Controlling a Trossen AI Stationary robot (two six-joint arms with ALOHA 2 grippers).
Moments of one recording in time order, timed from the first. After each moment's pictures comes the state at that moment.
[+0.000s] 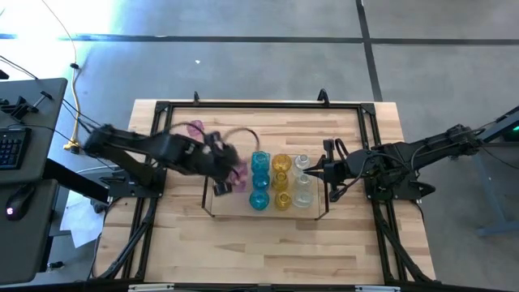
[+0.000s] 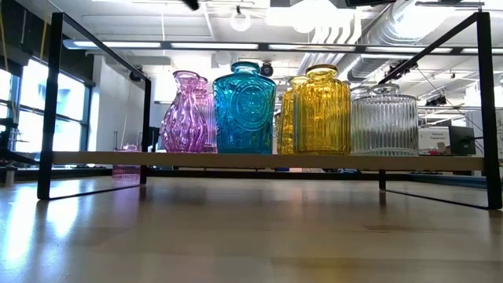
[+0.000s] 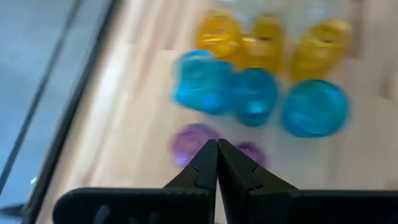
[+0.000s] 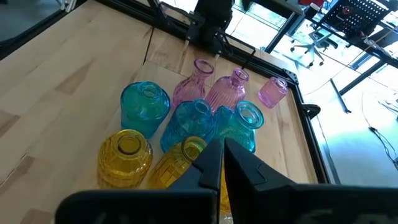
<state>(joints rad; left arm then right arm) -0.24 1.51 1.62 -1.18 -0.46 -0.31 0.29 0.96 0.87 -0.36 0.32 -0.29</state>
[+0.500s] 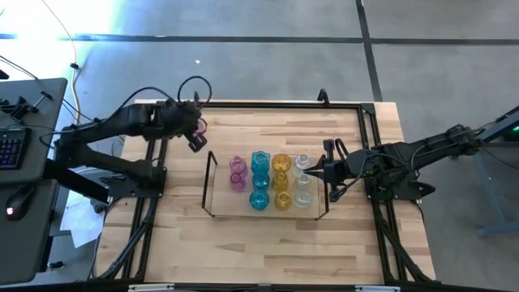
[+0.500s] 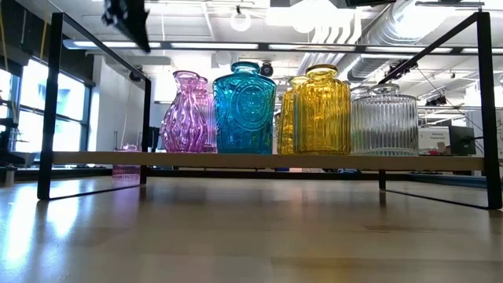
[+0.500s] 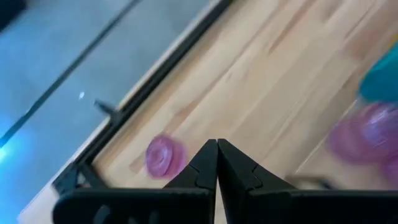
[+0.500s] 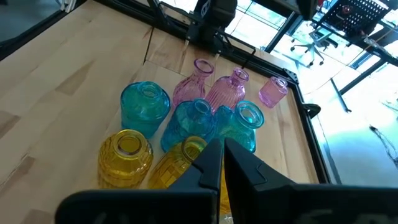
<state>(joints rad) 0.21 1.11 1.27 -1.18 -0.49 -0.30 0.29 0.96 0.87 -0.36 0.32 -0.28</state>
